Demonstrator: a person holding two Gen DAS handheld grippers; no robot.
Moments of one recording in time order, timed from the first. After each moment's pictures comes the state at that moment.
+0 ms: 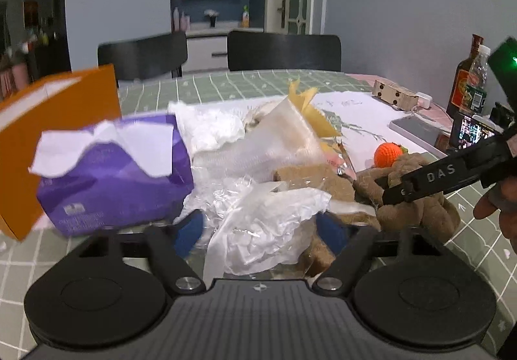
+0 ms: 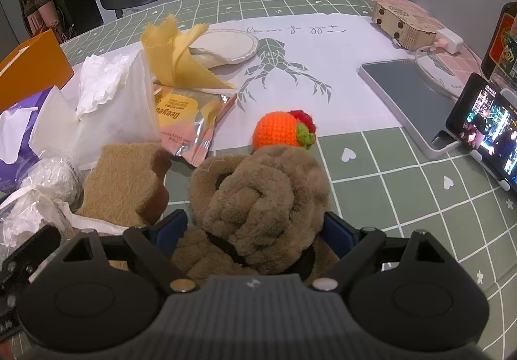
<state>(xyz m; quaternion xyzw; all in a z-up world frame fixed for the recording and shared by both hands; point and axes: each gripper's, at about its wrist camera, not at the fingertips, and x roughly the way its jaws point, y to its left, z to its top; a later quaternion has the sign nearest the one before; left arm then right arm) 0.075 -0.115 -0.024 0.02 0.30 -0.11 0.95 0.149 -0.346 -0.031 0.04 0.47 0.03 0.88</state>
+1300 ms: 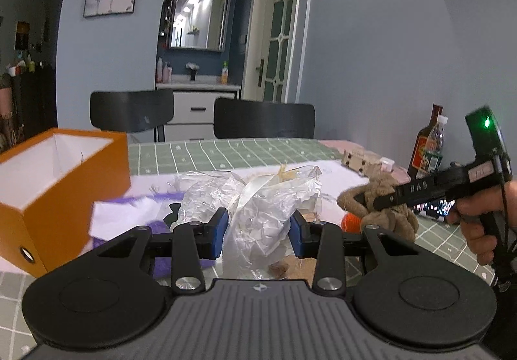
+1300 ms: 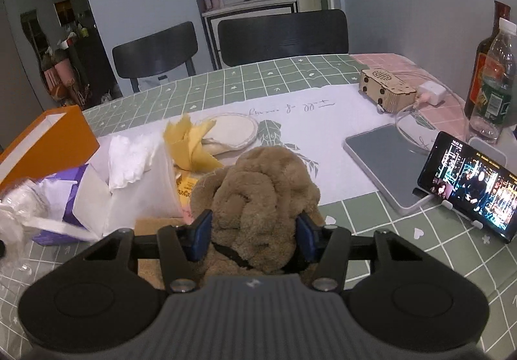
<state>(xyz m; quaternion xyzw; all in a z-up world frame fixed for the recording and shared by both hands) 0.025 -0.061 0.049 -0.02 0.19 -0.17 0.97 0.123 -0.371 0.028 0.08 0.36 0.04 0.93</state>
